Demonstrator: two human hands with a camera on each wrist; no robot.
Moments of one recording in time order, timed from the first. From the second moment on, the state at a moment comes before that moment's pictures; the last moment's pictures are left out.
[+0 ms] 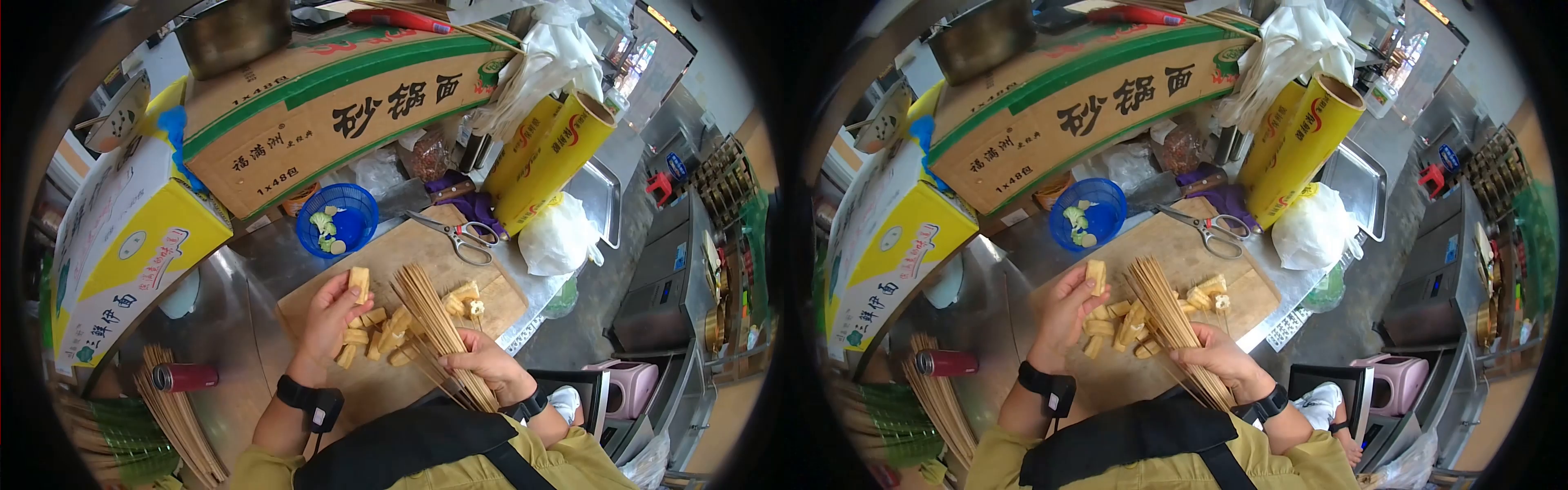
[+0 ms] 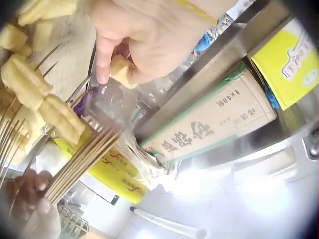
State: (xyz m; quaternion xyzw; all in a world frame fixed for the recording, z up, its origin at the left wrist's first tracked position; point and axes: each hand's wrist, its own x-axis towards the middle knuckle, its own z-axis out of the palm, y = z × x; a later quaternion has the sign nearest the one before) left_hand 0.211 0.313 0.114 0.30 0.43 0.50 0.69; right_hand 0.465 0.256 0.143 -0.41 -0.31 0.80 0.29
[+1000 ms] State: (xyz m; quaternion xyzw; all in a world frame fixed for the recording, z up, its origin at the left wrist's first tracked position) left_hand 0.220 0.319 0.114 0.23 0.38 0.59 0.68; right_hand 0.452 0.257 0.146 -0.45 -0.27 0.81 0.25
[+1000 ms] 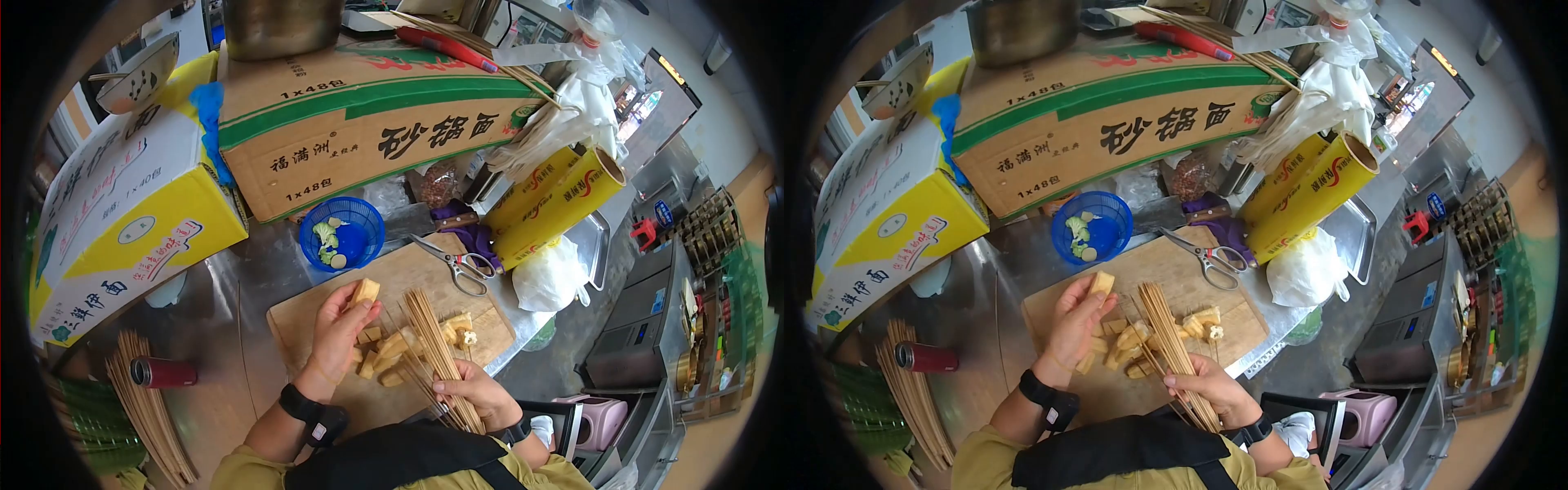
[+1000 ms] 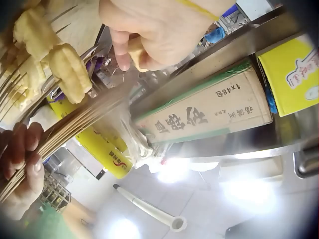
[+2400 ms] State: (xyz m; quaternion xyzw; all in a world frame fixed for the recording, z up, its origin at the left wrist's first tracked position) left_hand 0.166 0.313 0.057 0.68 0.57 0.30 0.35; right_hand 0.455 0.250 0.141 -0.40 -0.19 0.84 0.30
